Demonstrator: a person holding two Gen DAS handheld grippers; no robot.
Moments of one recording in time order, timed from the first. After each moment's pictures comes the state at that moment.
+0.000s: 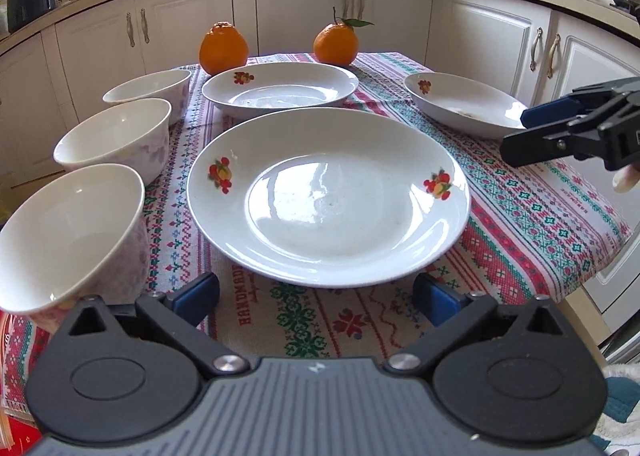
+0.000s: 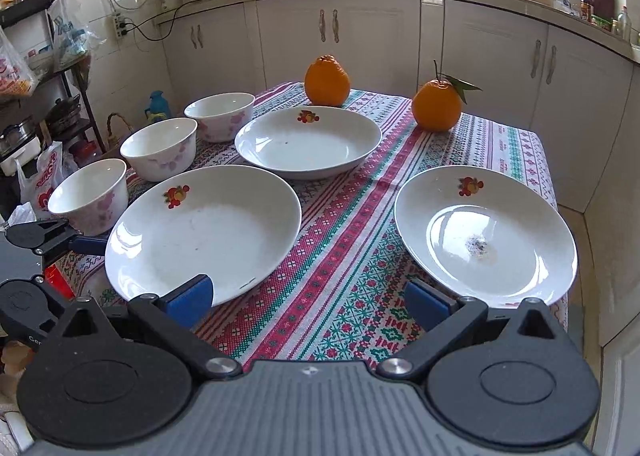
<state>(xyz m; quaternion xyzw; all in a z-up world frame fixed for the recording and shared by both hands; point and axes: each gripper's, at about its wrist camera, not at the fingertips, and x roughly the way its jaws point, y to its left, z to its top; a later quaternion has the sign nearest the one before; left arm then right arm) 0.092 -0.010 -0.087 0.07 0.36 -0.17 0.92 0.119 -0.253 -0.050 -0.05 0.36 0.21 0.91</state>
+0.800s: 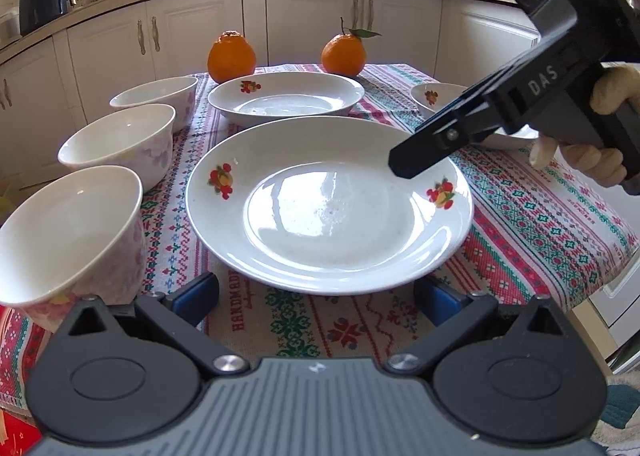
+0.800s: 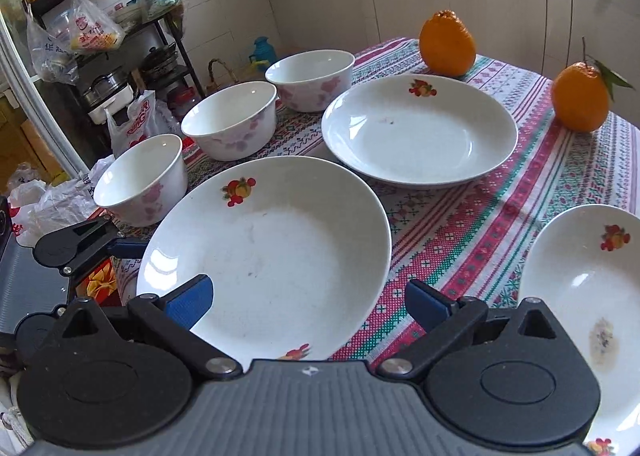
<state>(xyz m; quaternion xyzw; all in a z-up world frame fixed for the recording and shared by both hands) 0.089 -0.013 -0.090 0.06 0.34 -0.16 0.93 0.213 -0.210 -0.072 -0.05 0.43 0.39 0.81</state>
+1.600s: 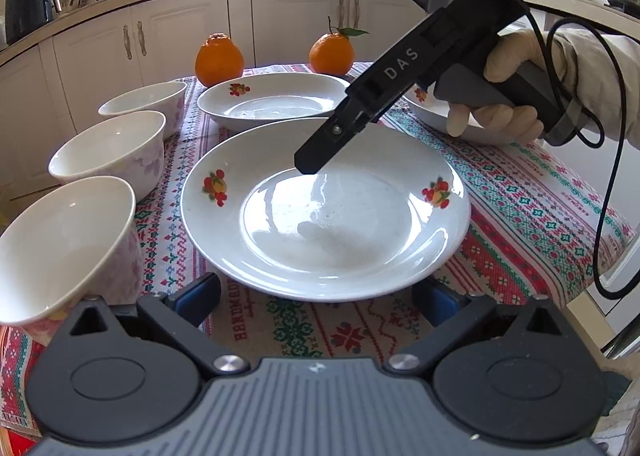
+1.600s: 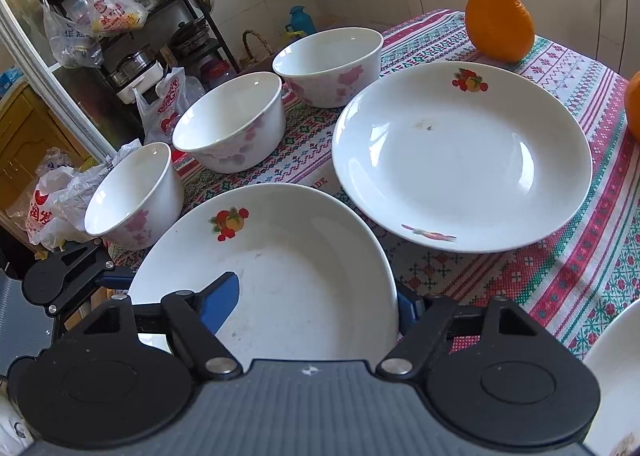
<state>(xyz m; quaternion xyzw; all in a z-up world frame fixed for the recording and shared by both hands) 0.092 -0.013 -0.088 0.07 0.34 -0.18 0.92 0.281 -0.177 -0.087 -0.05 0.47 0.45 0.76</state>
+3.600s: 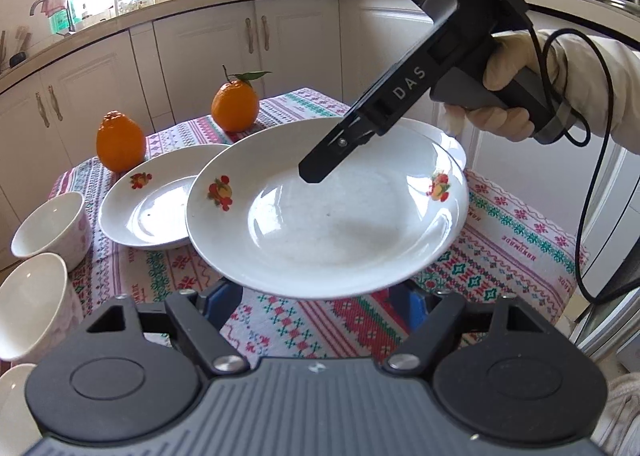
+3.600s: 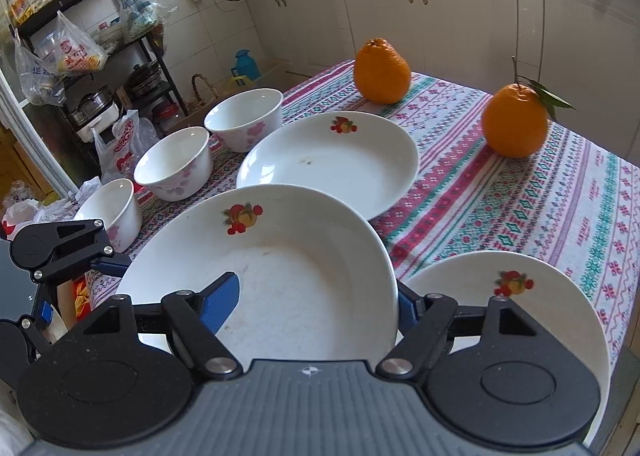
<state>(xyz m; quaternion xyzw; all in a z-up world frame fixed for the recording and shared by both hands) 0.139 -0.085 -0.042 0.14 0.32 -0.29 0.89 0.272 -0.281 -0.042 -0.04 0.42 0.37 0.83</state>
